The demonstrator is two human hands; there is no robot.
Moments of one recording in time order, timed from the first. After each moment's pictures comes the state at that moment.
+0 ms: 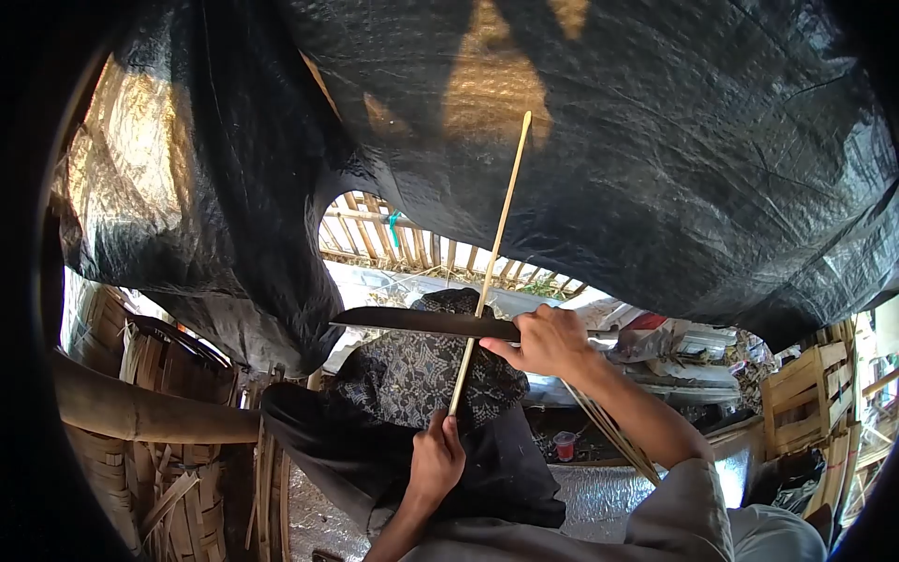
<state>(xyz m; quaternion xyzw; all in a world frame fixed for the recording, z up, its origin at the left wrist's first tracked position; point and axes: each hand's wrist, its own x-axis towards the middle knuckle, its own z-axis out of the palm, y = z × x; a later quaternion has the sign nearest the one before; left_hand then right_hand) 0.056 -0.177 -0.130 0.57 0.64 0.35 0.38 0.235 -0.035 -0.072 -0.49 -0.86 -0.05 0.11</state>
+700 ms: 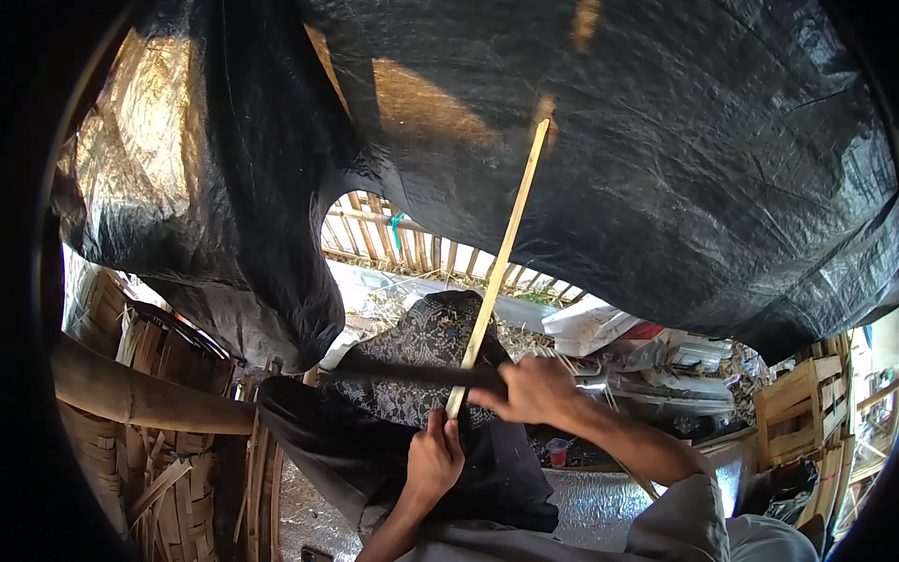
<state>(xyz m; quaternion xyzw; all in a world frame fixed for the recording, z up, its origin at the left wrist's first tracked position) 0.059 -0.182 -0.138 0.59 0.64 0.36 0.33 0.218 -0.088 -0.060 -0.53 -0.84 0.13 -0.04</state>
